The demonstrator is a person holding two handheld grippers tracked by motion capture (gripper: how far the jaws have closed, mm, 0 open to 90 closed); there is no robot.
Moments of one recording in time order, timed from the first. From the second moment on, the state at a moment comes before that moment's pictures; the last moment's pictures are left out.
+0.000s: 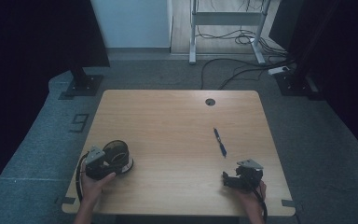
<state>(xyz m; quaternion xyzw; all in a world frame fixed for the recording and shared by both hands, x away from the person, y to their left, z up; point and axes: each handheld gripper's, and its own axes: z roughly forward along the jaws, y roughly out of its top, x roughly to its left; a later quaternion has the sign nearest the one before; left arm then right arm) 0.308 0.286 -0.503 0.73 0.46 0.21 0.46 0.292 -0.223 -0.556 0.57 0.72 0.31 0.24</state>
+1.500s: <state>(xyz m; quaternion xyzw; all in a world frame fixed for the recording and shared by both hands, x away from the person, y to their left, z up) 0.331 0.216 -0.482 0.75 0.42 0.20 0.48 0.291 -0.224 -0.556 0.57 0.72 0.31 0.24</state>
